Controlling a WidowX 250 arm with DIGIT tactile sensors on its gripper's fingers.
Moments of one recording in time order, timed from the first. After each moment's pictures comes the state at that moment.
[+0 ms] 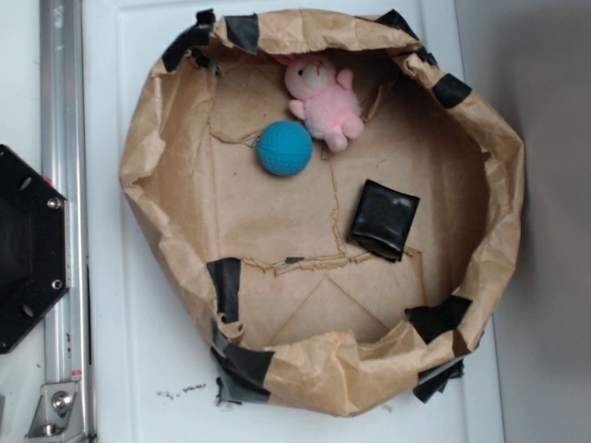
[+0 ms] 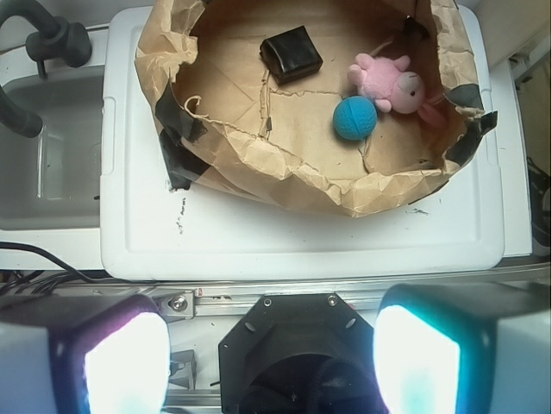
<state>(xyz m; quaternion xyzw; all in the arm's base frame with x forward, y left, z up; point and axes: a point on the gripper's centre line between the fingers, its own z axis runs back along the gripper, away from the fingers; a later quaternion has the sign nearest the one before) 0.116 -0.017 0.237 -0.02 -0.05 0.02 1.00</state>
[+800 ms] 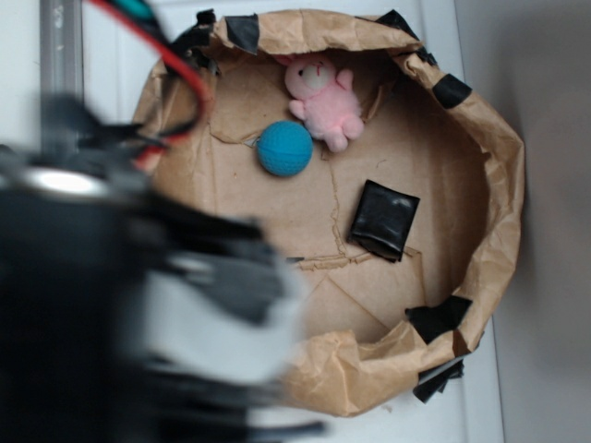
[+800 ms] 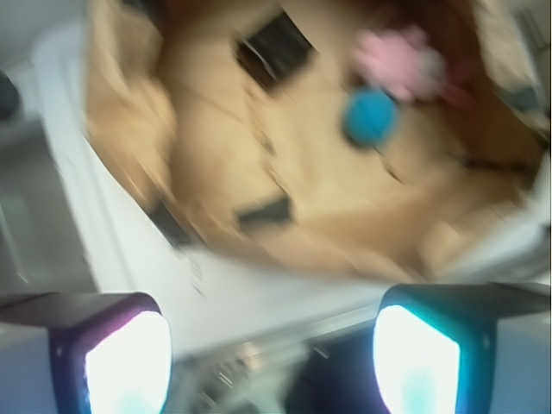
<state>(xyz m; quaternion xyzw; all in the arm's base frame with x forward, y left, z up) 0.213 -0.046 0.189 -0.01 0.05 0.16 0.99</state>
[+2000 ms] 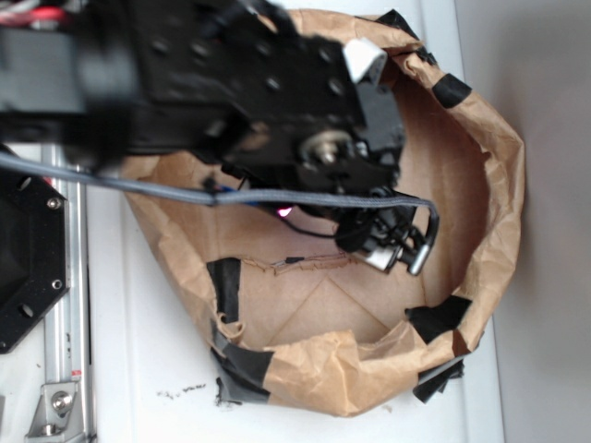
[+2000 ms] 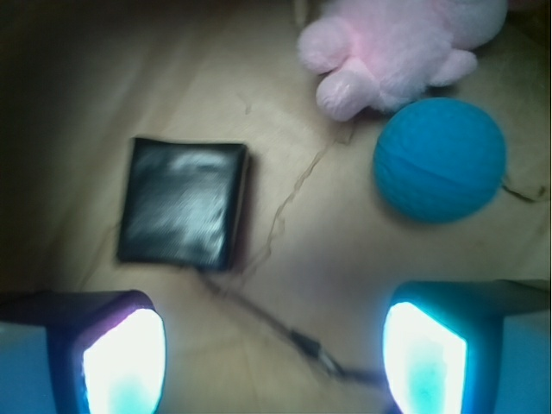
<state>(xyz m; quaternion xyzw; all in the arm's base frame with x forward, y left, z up) 0.274 0.002 0.068 -0.07 -0.02 0.50 0.86</state>
